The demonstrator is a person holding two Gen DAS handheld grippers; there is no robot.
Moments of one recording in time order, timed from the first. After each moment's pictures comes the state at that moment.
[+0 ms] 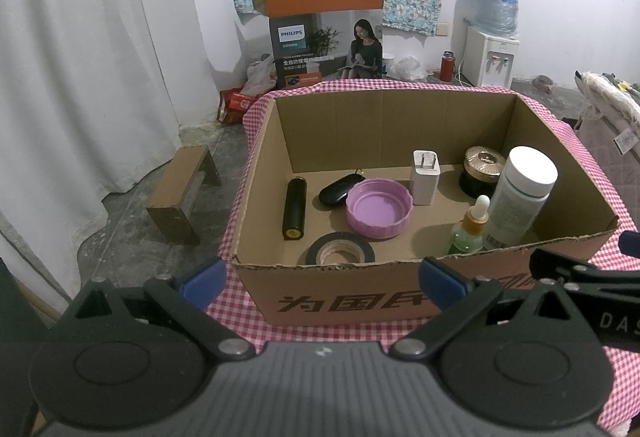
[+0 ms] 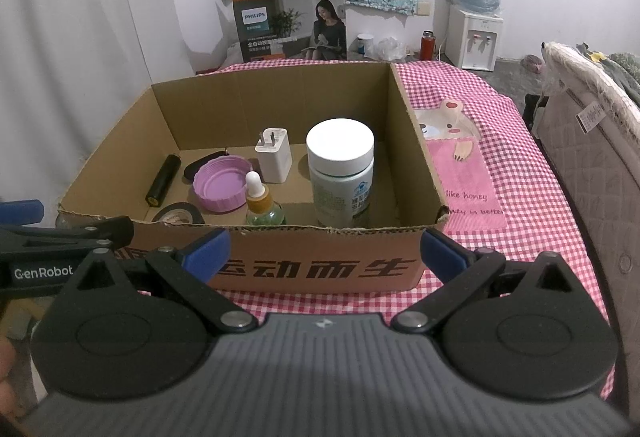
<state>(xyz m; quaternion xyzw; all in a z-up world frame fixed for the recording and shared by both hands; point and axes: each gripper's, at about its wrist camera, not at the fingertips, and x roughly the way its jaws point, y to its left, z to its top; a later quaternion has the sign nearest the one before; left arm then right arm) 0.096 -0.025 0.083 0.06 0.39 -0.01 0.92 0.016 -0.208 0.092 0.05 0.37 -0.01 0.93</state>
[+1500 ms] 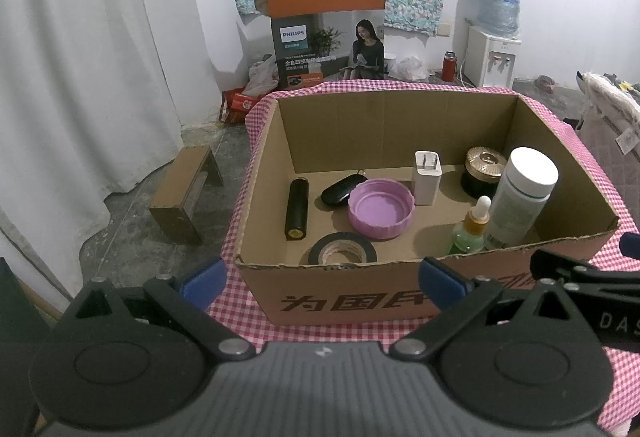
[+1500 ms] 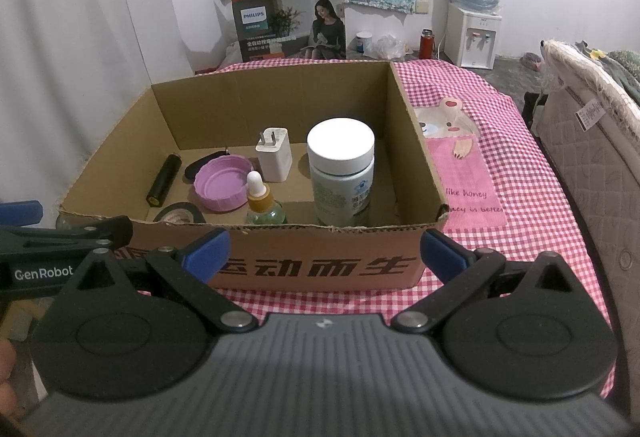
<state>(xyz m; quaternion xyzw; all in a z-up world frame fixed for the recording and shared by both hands) 0.095 -0.025 0.084 0.06 0.39 0.00 0.92 0.016 -0.207 0.093 0.05 0.37 -0.01 0.93</state>
